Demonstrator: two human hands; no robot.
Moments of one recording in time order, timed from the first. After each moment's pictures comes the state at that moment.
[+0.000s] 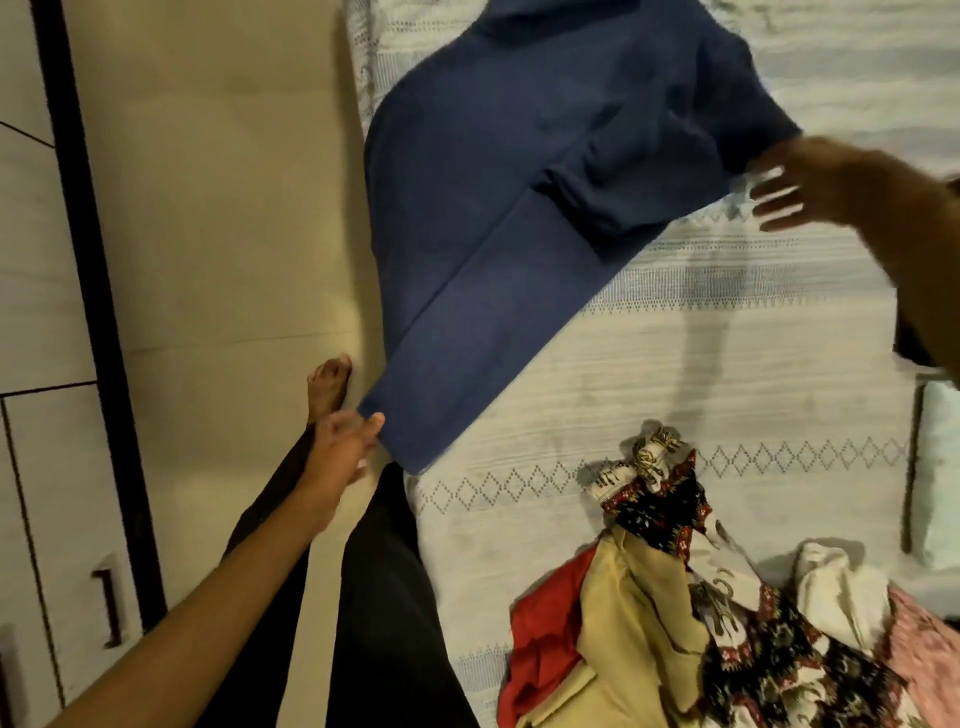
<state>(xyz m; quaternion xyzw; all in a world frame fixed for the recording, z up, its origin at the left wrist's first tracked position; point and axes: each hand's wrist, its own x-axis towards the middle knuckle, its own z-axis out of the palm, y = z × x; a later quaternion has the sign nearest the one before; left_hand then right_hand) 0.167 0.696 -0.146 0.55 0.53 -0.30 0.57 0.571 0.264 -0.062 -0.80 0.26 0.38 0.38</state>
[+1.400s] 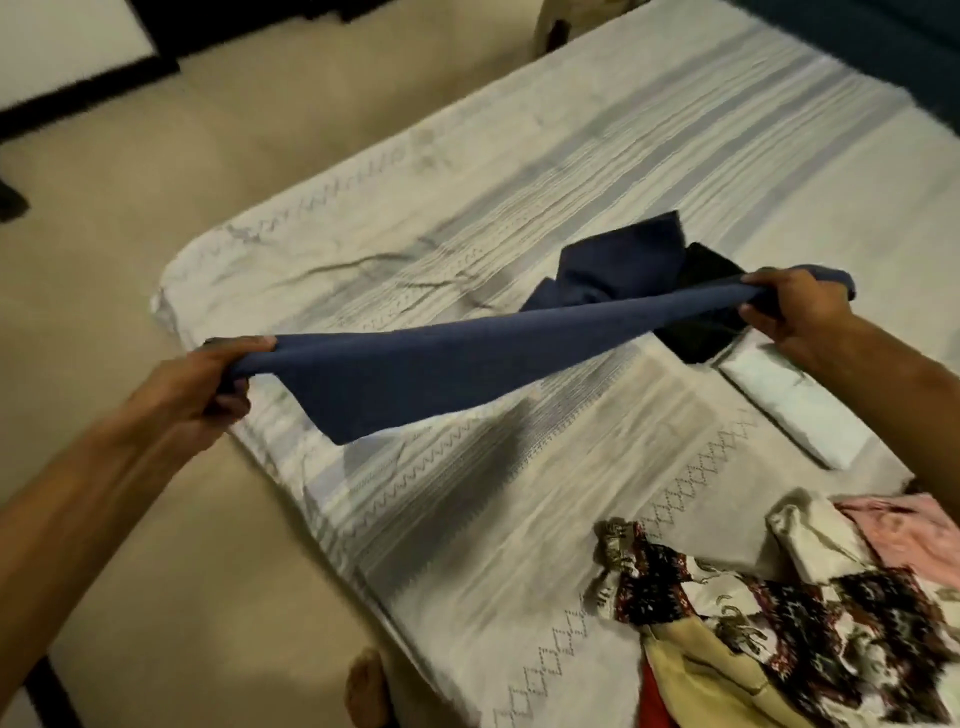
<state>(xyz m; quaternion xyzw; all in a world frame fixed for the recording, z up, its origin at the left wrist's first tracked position) 0.594 0.695 0.144 0.69 0.24 -0.27 0.62 0.419 0.113 0.141 -0.54 0.55 -0.21 0.61</state>
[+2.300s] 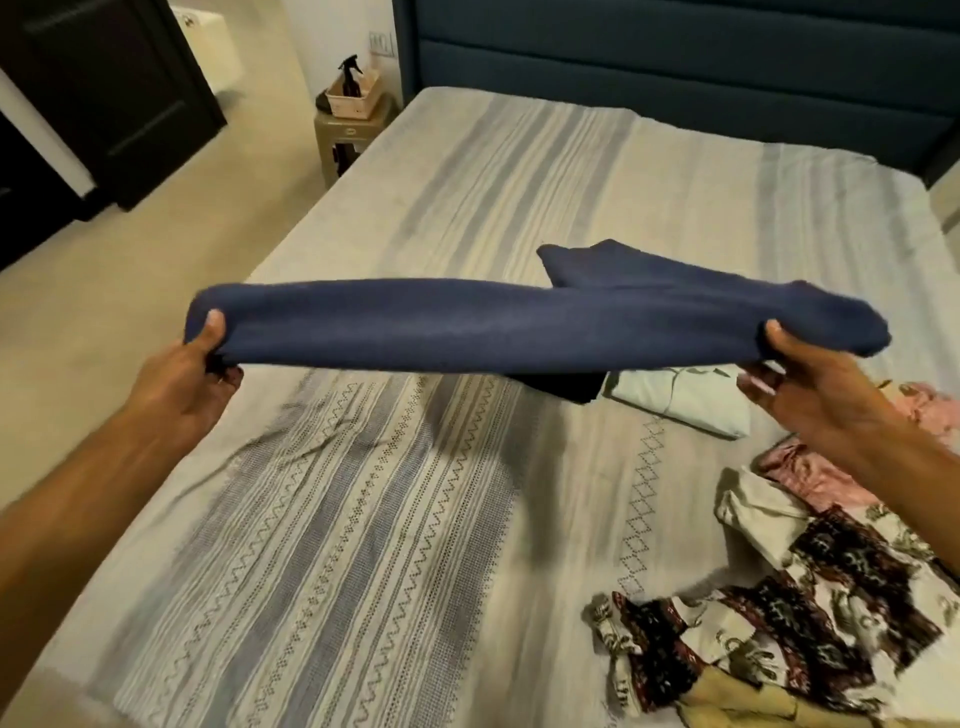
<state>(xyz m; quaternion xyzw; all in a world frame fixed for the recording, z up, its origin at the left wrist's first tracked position) 0.773 0.429 0.183 0.63 0.04 -0.28 0.73 0.267 0.110 0.212 -0.42 0.47 -0.35 0.70</state>
